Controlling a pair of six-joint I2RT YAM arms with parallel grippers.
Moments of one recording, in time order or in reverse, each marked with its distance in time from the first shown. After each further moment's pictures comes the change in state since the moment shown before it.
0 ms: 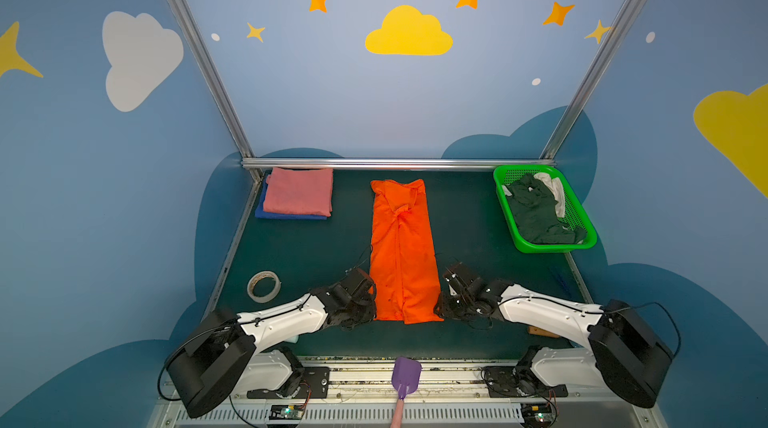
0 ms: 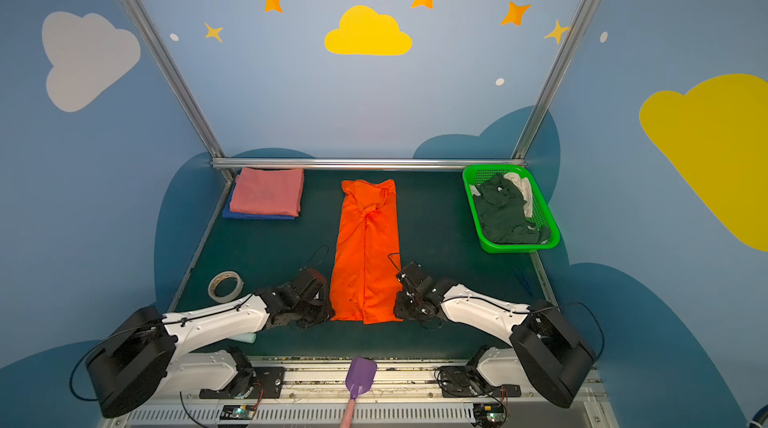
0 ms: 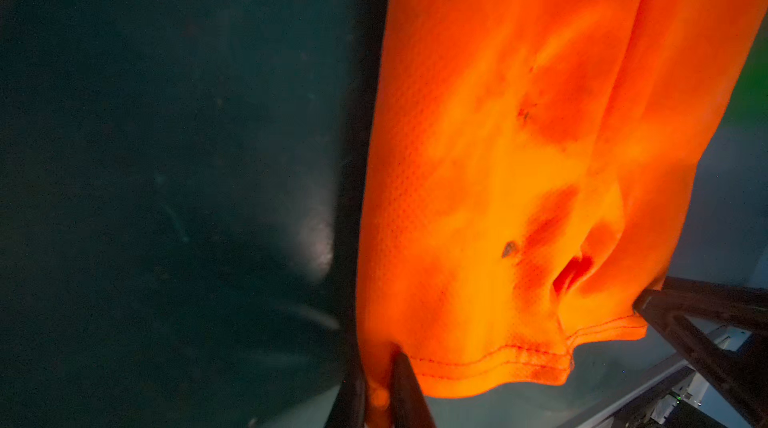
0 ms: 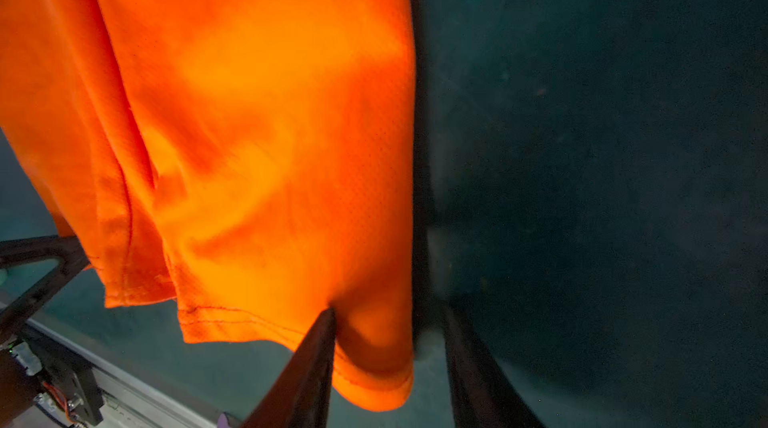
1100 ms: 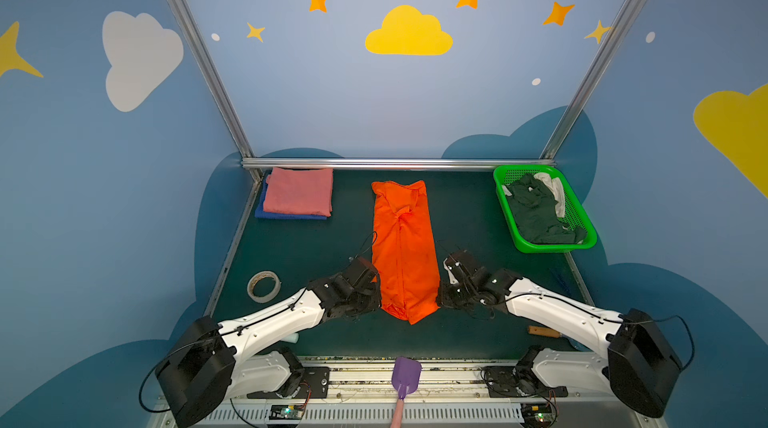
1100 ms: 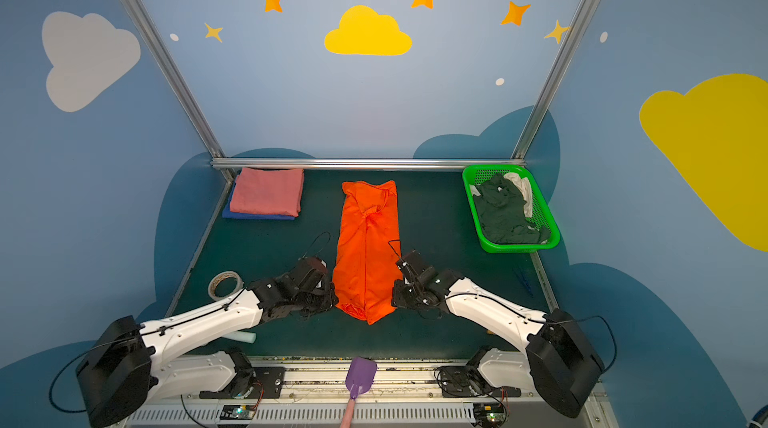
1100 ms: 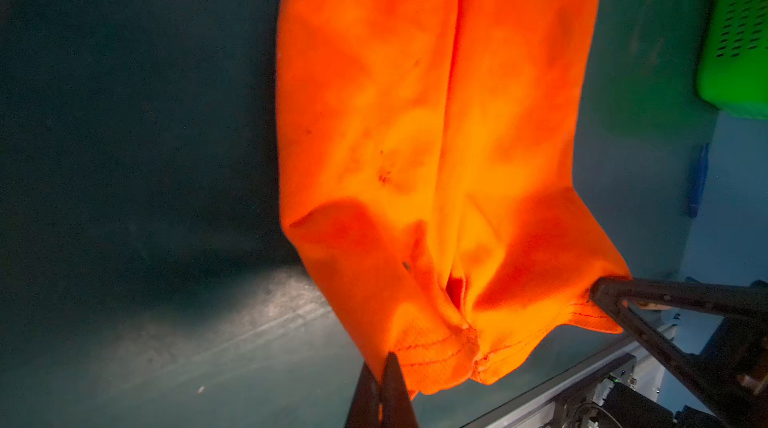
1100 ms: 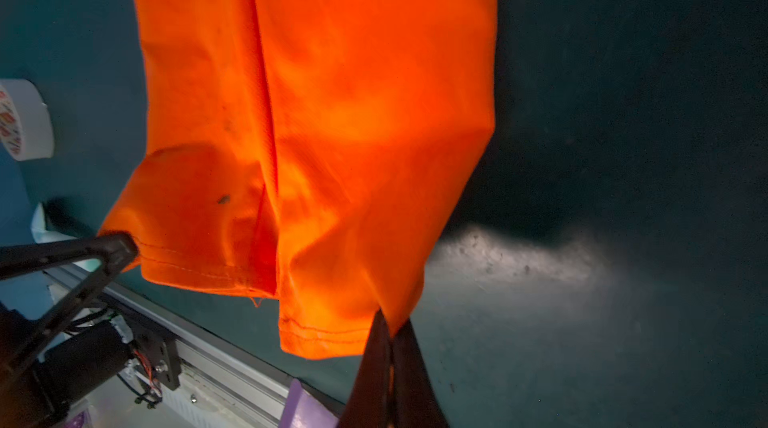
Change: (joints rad) left arm -0.015 -0.057 0.178 -0.137 -0.063 0.031; right arm -0.041 -0.060 0.154 -0.124 -0.010 -0.024
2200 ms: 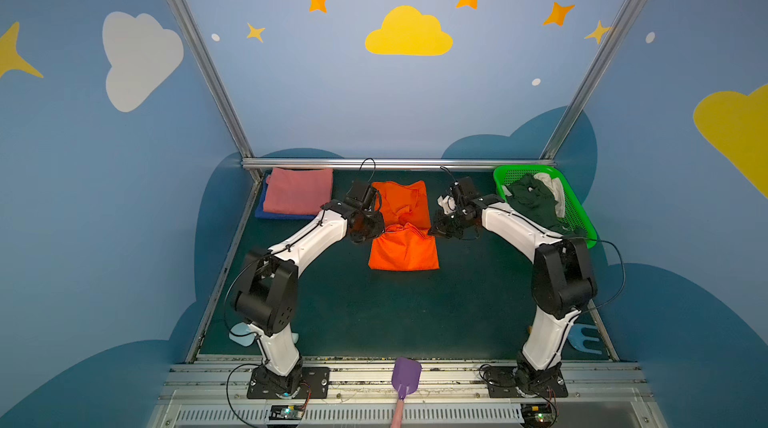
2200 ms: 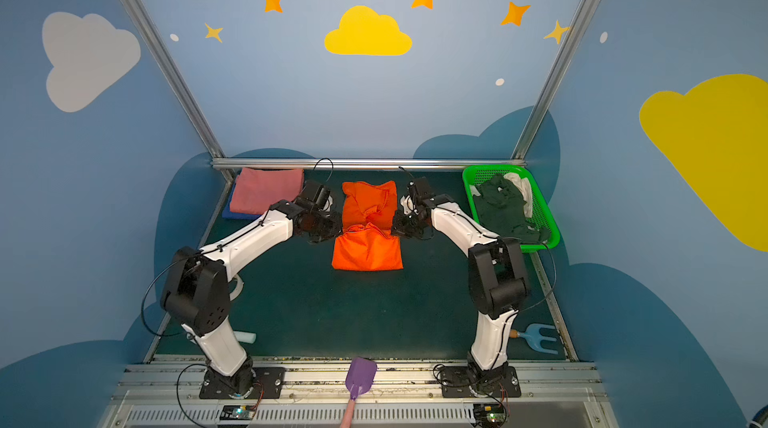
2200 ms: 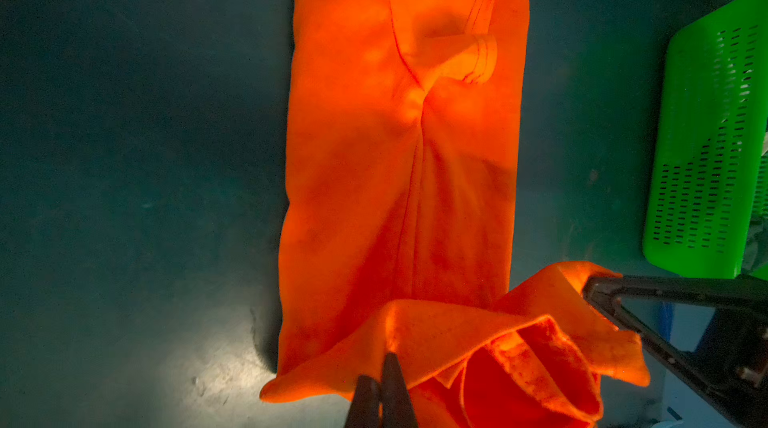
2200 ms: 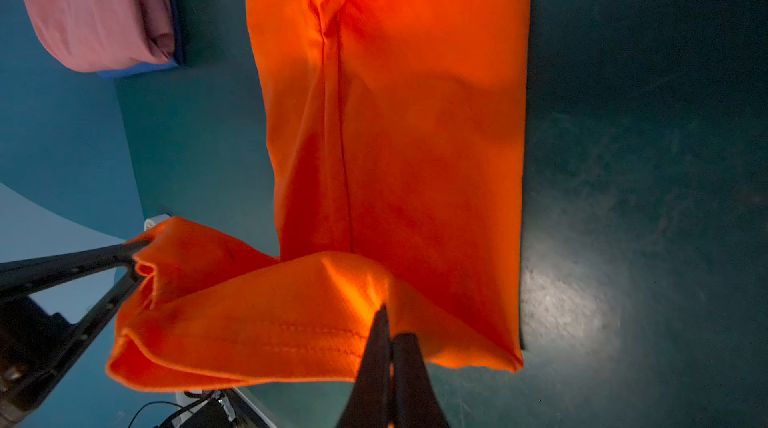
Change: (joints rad) left arm 0.361 0.585 0.753 -0.197 0.097 0.346; right arm -0.365 0.643 0.761 -0.139 -0.285 -0.299
